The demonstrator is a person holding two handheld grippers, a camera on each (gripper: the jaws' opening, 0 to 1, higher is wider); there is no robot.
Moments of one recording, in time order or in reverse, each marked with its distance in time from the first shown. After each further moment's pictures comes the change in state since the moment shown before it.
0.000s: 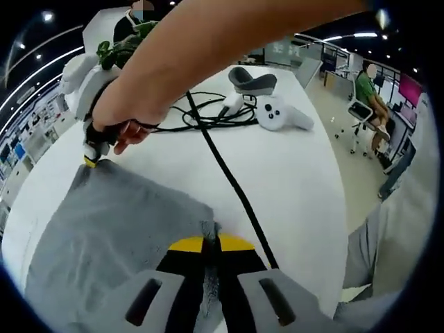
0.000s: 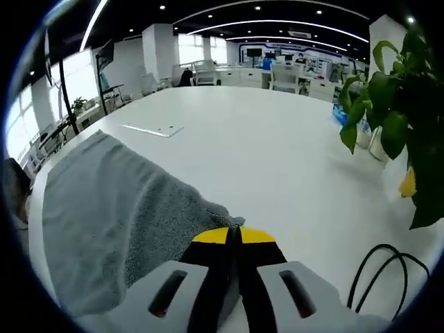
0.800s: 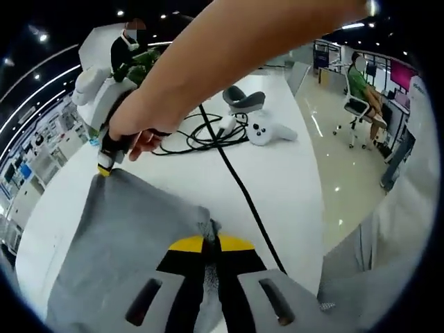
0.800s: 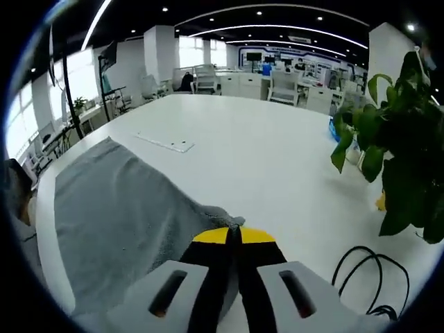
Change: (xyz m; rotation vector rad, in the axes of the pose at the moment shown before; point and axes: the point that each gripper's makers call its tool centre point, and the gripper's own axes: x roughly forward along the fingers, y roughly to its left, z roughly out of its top) left arm -0.078 0.000 0.018 0.095 -0.073 0.023; right arm -0.053 0.026 0.039 -0.027 -0.017 -0.044
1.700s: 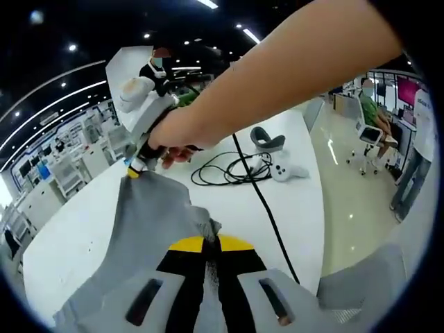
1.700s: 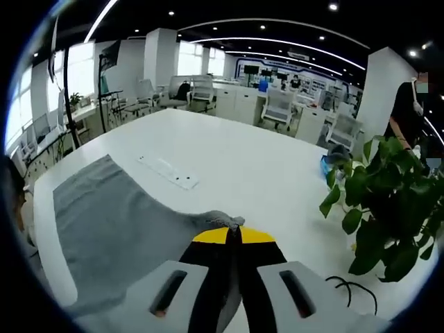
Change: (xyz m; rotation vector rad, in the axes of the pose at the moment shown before) left arm -0.106 0.067 0.032 -0.099 -0.186 0.110; right arm -0.036 0.030 0.095 -0.069 -0.054 -0.092
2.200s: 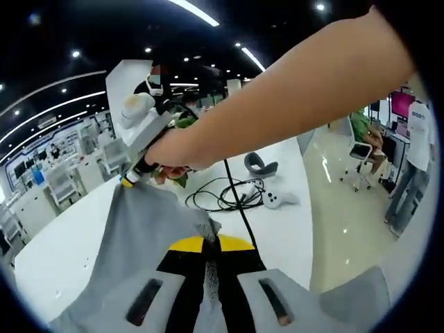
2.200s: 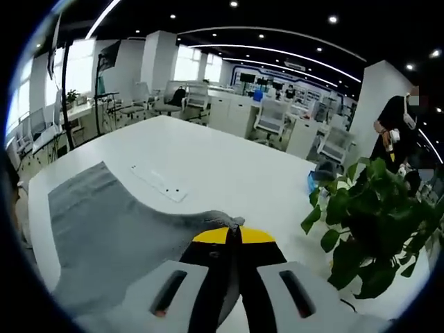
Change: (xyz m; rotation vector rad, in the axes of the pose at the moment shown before) left arm -0.001 -0.011 0.047 0.012 -0.106 -0.053; right arm -0.014 -0.026 0.027 -0.035 -0.056 -0.046
